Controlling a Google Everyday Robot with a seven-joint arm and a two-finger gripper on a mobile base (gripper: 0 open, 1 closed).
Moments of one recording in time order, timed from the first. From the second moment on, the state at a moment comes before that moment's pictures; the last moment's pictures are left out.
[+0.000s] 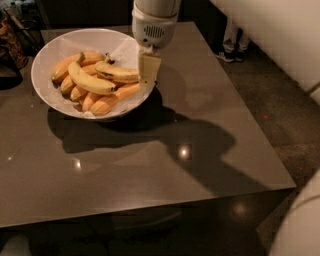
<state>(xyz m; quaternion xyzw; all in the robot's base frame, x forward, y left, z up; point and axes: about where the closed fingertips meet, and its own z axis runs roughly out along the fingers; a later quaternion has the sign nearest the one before) 0.586 0.019 0.950 -0.69 0.71 0.00 0.14</state>
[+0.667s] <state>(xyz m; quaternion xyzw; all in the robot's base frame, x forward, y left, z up) 0.560 -0.003 0.908 -0.71 0.70 -0.02 0.10</state>
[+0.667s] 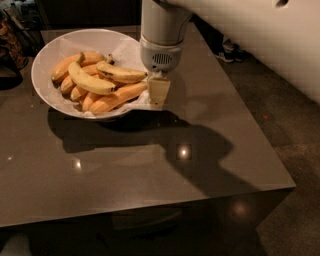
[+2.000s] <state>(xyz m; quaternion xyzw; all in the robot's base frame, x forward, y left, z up) 0.552 -0.004 0.919 -0.72 0.69 -0.02 0.12</state>
